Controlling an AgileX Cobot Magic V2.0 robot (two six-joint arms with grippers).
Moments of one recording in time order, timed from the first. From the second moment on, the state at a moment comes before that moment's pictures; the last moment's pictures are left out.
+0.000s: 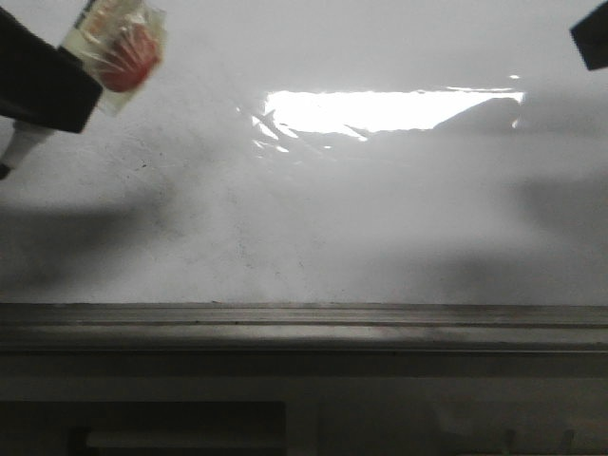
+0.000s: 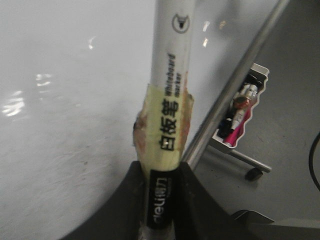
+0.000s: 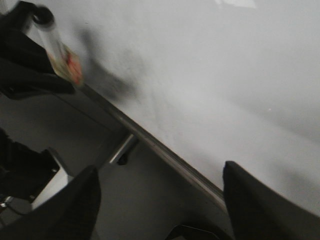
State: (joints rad) left arm -0.46 0.98 -0.67 -0.96 0.67 1.19; right arm 0.05 0.95 -0.77 1.06 1.03 -0.88
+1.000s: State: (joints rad) left arm -0.76 1.21 -0.80 -0.92 0.45 1.14; right arm 0.32 1.32 -1.08 0.96 1.10 -0.88
